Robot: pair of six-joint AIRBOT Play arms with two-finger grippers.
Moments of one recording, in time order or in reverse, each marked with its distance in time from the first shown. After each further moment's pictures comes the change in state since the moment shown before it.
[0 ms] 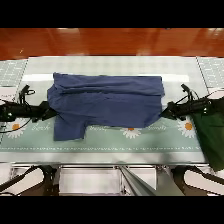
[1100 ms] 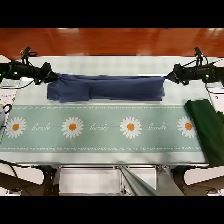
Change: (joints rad) left arm -0.145 -0.514 0.759 0.000 0.013 -0.164; right arm 0.008 -0.361 0.586 0.121 -0.171 0.047
